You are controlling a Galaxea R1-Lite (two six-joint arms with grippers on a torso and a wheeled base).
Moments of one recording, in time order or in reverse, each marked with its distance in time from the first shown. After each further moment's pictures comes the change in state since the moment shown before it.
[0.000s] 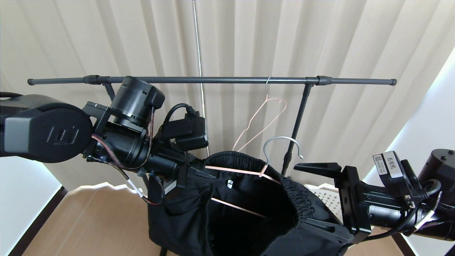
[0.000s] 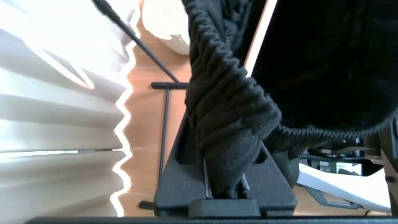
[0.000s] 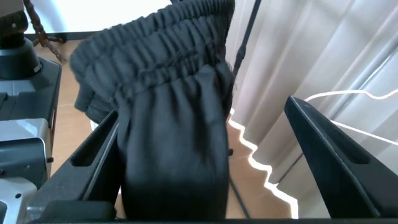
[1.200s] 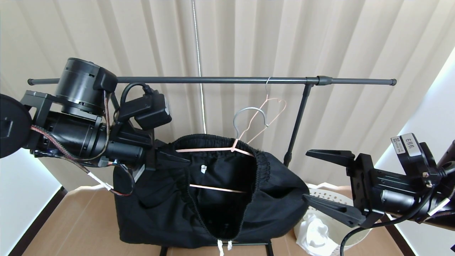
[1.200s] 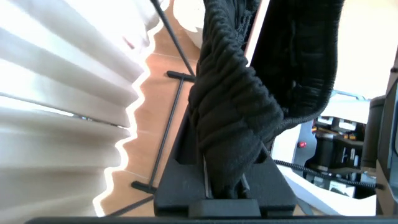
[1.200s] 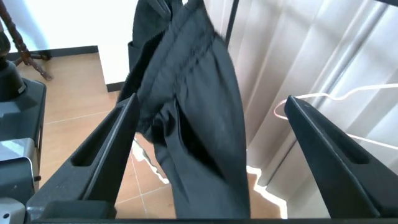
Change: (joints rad) left arm 0.129 -0.129 0.053 -0.011 0.001 -0.130; right arm -0.075 -0.040 -0.032 0.005 0.013 0.079
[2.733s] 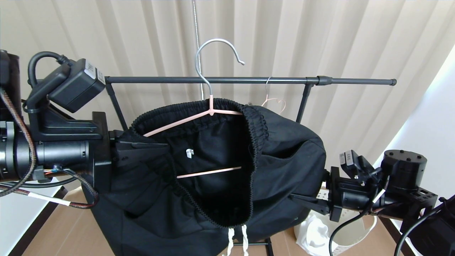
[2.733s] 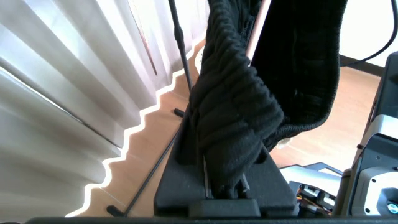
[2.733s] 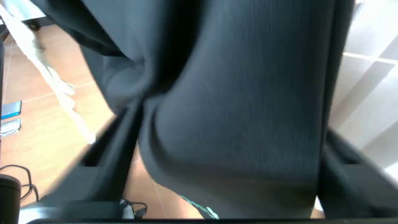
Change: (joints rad) left arm 0.012 -0.277 0.247 -0.299 0.000 -0.351; right arm -0.109 0.322 -0.062 -0.007 0.047 -0.120
